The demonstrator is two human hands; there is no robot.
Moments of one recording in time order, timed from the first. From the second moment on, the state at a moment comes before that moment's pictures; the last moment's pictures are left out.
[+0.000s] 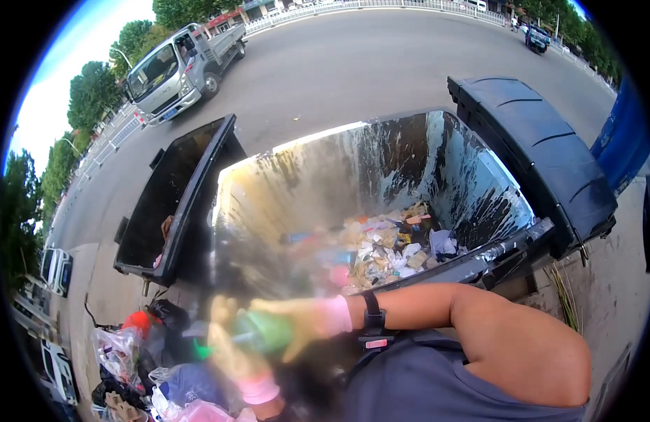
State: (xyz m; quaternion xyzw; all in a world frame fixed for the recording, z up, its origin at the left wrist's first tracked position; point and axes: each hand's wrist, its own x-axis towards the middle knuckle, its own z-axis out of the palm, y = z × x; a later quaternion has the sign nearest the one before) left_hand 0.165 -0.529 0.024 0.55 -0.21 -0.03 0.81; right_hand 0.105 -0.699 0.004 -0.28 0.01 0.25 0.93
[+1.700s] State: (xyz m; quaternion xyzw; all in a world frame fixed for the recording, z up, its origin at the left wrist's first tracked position) left_hand 0.174 -0.638 -0.019 0.55 -0.05 -0.21 0.80; right_hand 0.071 -0.800 -0.024 -0.59 0.06 -0.04 0.80
